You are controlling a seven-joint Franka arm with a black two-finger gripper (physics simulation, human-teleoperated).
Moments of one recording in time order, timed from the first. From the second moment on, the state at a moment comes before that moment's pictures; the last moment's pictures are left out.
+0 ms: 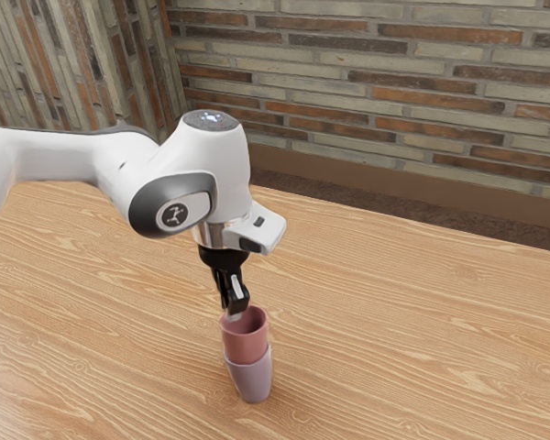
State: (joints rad) arm -0.46 -0.09 0.06 -2.18 0.09 2.05 0.24
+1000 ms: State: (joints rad) arm -0.45 -0.08 0.06 -2.10 0.04 2.03 0.23
